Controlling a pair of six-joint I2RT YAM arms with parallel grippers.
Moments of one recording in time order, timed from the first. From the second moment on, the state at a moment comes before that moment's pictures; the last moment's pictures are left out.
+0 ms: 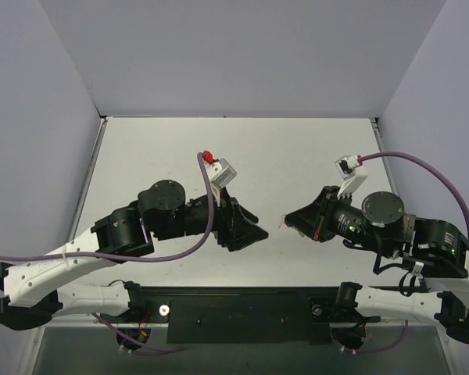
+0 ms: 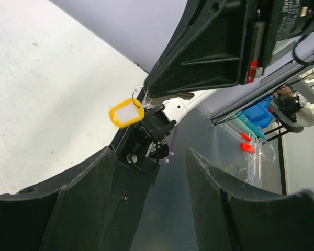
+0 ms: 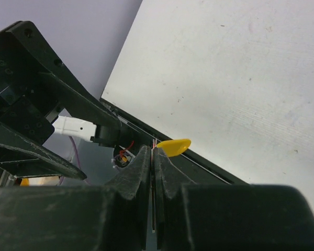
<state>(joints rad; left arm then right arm) -1.22 1.05 1.34 -0.42 0.09 -0.57 1.14 0.83 1.42 -0.93 0.27 0.79</state>
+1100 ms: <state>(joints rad) -0.85 1.06 1.21 -0.17 0.56 -0.70 0.71 0.91 1.36 -0.82 -0.41 0.82</state>
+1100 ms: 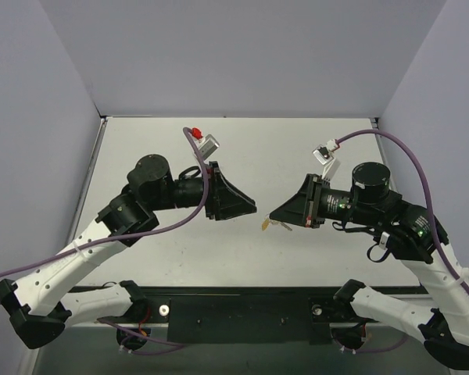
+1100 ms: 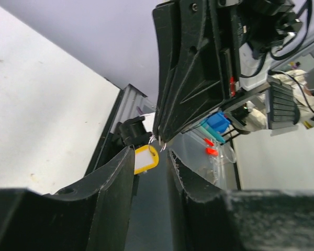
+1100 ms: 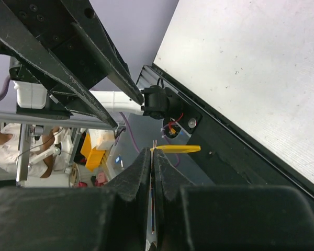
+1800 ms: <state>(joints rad) -0.85 1.13 1.16 0.03 0.72 -0.83 0.71 0.91 1.34 -0.77 -0.46 0.82</state>
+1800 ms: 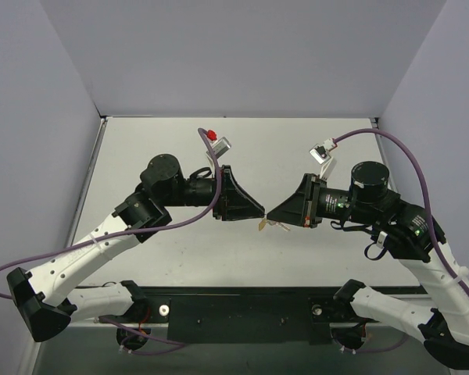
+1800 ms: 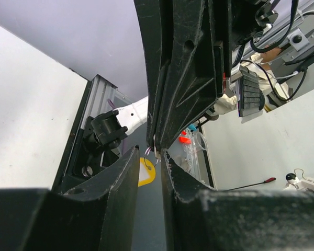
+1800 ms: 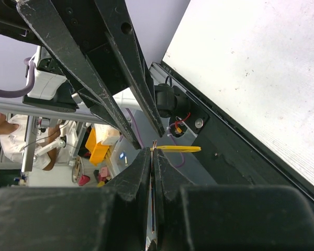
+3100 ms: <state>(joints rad) -0.94 1.15 1.18 0.06 0.53 -0.91 0.71 0.85 1.32 -0.72 -0.33 0.86</state>
